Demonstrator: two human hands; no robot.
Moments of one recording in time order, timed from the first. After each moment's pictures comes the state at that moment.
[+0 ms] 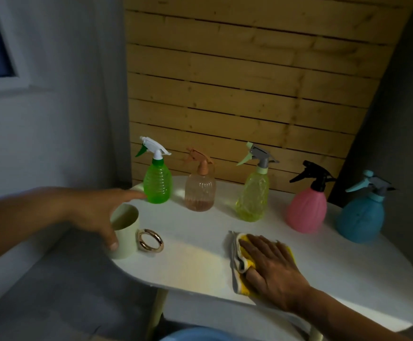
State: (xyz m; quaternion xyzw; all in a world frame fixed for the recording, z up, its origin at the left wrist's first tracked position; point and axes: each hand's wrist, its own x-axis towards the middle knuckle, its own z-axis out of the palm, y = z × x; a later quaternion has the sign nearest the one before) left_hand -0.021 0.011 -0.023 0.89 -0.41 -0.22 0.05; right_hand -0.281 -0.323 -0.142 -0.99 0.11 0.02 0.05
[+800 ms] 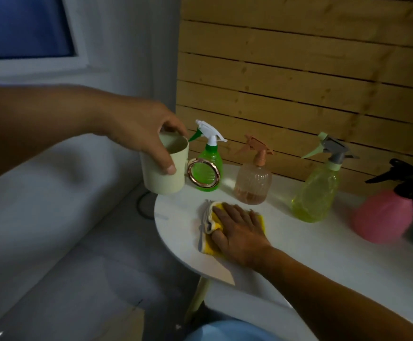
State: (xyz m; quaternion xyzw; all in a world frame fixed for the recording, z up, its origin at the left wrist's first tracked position) left_hand -0.011 0.029 0.091 0.91 -0.39 -0.08 0.09; right_hand -0.131 -0.197 -0.141 -0.99 0.04 0.03 0.09
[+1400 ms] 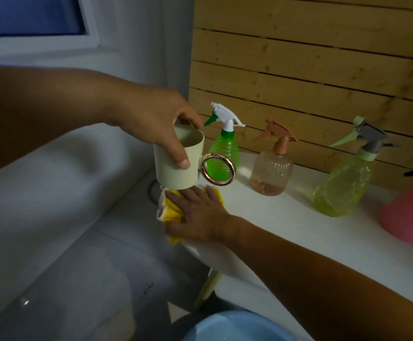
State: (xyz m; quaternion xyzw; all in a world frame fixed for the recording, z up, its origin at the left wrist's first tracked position) left_hand -0.006 0.026 0.075 0.92 -0.37 -0.10 0.08; right_hand -0.061 -0.116 -0.134 -0.98 -0.14 0.07 0.08
